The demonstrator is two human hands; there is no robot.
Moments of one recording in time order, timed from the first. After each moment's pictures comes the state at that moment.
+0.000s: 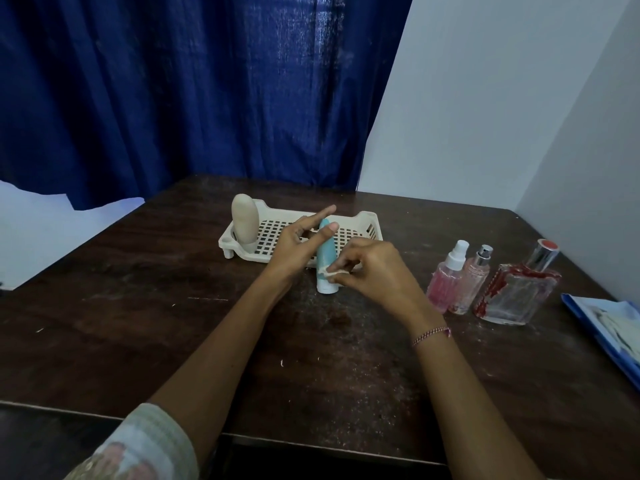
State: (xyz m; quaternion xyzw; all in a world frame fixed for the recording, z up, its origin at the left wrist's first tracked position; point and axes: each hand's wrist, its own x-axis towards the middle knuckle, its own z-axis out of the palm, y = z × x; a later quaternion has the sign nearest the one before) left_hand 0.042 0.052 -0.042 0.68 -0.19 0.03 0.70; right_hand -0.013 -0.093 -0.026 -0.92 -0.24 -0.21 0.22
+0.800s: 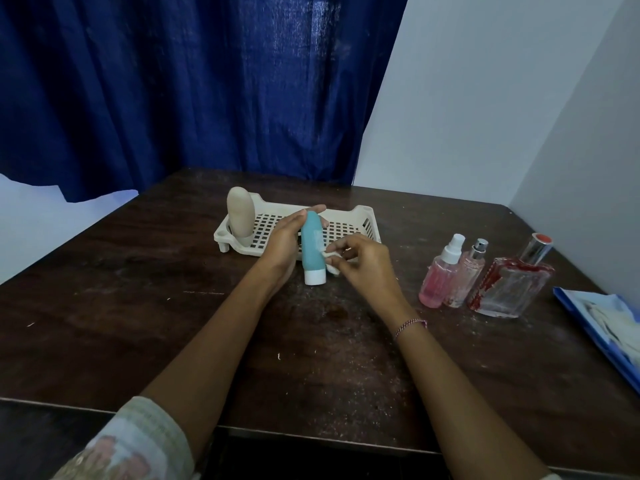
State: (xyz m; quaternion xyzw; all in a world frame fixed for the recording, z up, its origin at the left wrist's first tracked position) left_hand 0.055 0.054 -0.050 0.61 -0.12 -0.03 0.78; right_hand 0.003 -0.085 -0.054 -0.89 -0.12 -0.23 0.38
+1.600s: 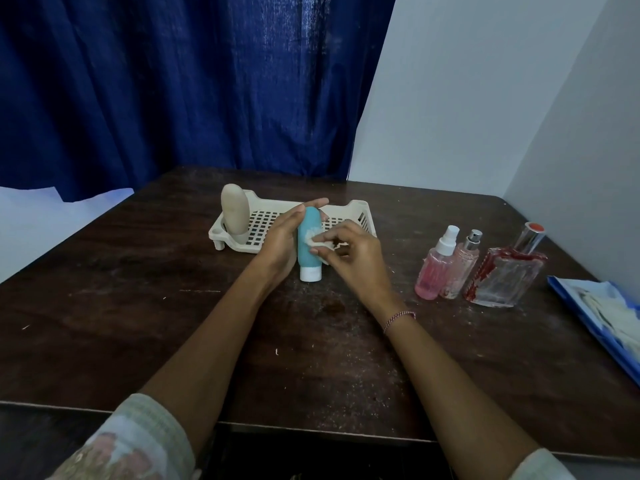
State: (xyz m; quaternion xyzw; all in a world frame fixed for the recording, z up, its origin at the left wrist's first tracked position) left_hand 0.055 0.054 -0.054 0.53 -0.21 -0.08 0.82; right_hand 0.006 -0.078 -0.060 -0.83 -0.18 -0.30 0.42
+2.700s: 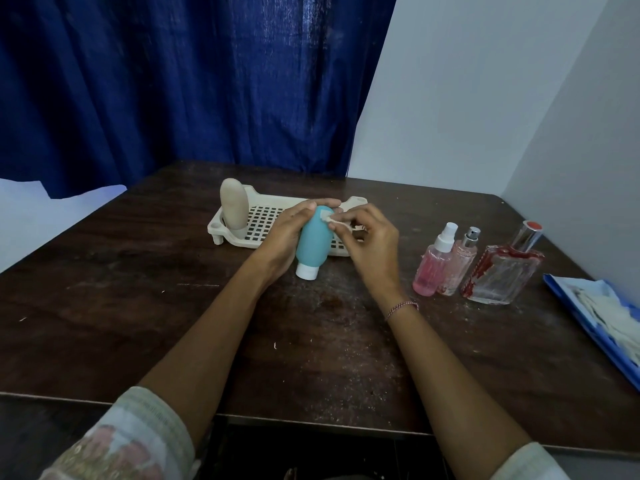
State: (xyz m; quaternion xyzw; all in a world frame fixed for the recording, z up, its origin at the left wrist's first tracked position) left_hand 0.045 0.053 -0.046 0.59 -0.26 -0.07 0.76; right_hand 0.012 -0.091 -0.053 -0.80 -0.15 -0.41 0.42
